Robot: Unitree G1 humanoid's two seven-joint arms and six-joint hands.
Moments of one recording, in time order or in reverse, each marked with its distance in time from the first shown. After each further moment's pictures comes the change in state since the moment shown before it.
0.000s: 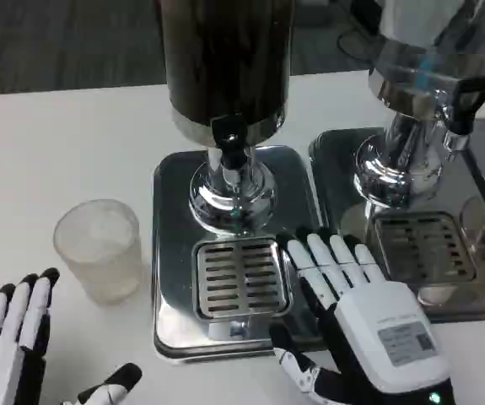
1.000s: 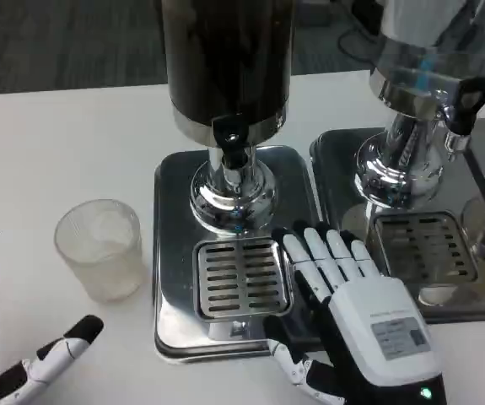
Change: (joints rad) left arm -0.092 -0.040 0.087 0.027 -0.119 0.005 0.058; right arm -0.008 0.054 0.011 0.000 -0.007 0.038 0.010
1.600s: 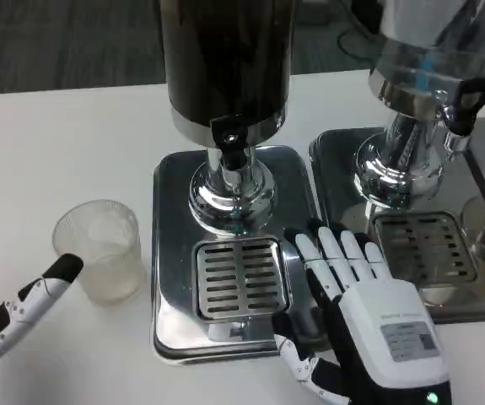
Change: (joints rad) left arm -0.219 0.001 0.034 0.200 -0.164 -0.137 0.057; right arm 0.039 0.029 -0.002 -0.040 -0.006 0.044 -0.003
